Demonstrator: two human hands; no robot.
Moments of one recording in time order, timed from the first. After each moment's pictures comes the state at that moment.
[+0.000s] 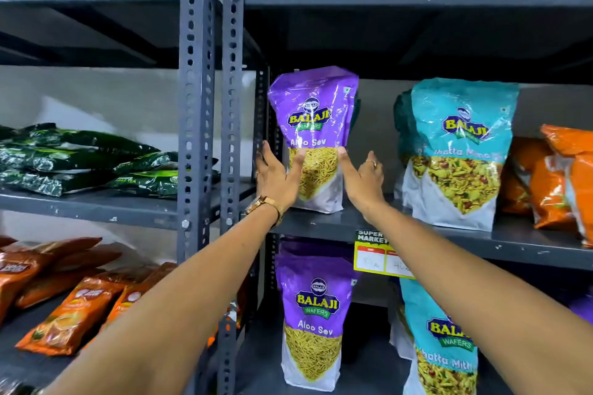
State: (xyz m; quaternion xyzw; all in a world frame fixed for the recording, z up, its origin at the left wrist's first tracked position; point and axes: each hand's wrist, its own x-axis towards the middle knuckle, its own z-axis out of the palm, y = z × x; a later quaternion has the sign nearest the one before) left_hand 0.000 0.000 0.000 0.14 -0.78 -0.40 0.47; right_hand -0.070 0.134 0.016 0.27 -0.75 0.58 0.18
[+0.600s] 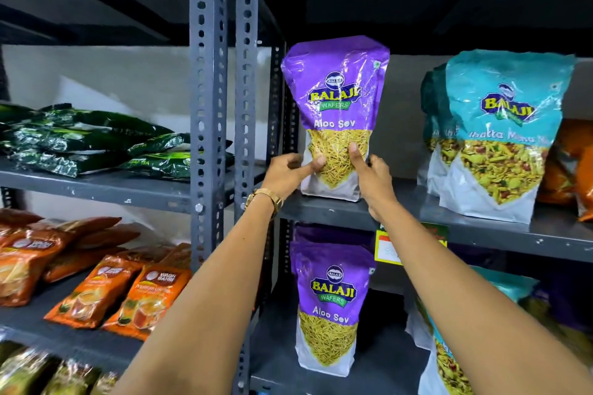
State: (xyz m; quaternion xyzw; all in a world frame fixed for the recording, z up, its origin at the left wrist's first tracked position) left_hand -0.014 -0.040 -0.017 0.07 -0.76 -0.54 0.36; right_hand -0.090 0.111 -0.012 0.30 -0.63 0.71 0.09
